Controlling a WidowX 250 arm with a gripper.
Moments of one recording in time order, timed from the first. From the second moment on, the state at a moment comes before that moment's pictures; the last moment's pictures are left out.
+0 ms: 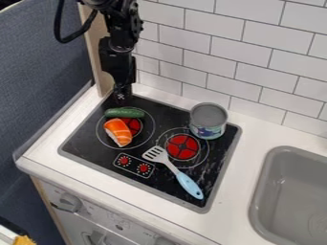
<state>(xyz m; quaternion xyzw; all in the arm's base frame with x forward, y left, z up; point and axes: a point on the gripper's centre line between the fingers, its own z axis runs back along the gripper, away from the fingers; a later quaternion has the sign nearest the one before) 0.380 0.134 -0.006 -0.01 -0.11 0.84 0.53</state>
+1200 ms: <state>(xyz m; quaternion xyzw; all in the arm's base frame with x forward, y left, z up) 0.389 -0.037 0.008 -0.08 -0.07 0.76 0.64</state>
